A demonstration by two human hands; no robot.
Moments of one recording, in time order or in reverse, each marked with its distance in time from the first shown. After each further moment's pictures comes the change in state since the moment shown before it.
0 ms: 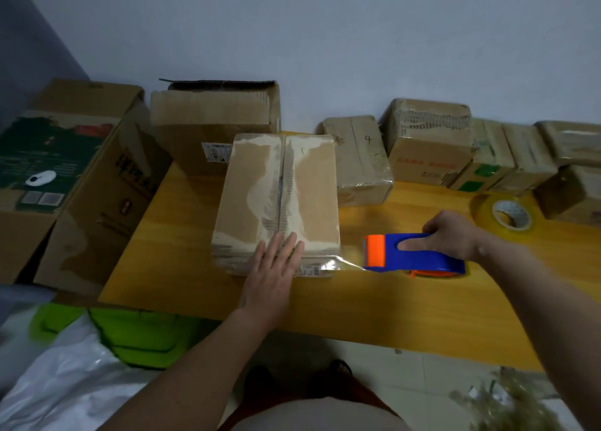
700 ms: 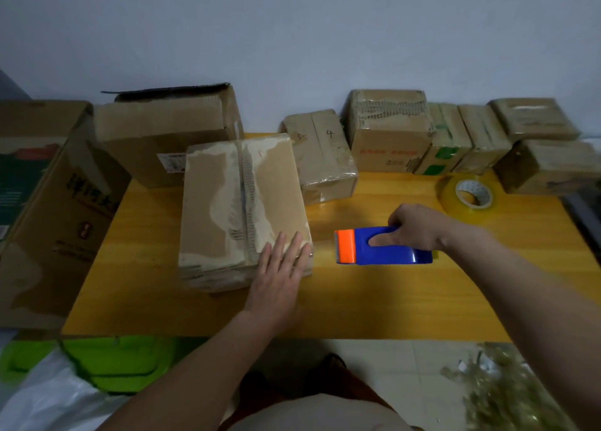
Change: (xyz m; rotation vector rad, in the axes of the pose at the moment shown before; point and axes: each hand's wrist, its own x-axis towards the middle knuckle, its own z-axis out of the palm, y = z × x) left_hand 0.025 0.059 -0.012 0.049 -0.119 0.122; right_hand -0.009 0.008 -0.008 -0.144 -0.078 -0.047
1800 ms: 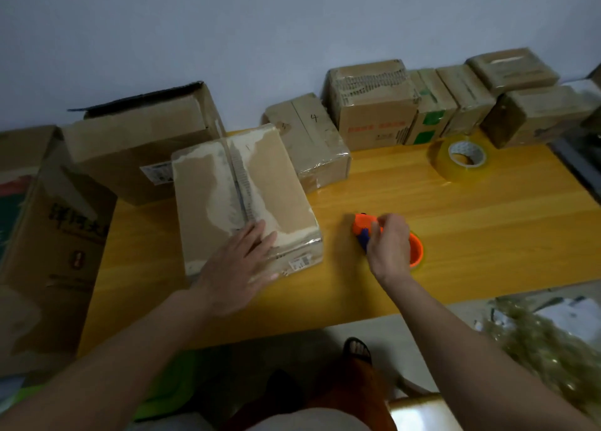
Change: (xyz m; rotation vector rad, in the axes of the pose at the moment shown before) left_hand -0.004 -0.108 -0.022 -0.155 -0.127 0.249; right_hand 0.027 -0.033 0.150 0.525 0.839 0.233
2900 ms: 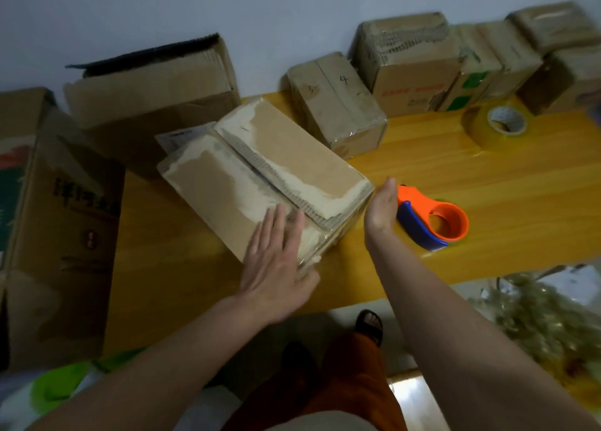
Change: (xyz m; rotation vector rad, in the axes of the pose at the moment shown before) left_hand -0.022 -0.008 0.022 -0.116 0.091 -0.111; right_hand 0.000 -0.083 0.085 0.770 0.093 0.551
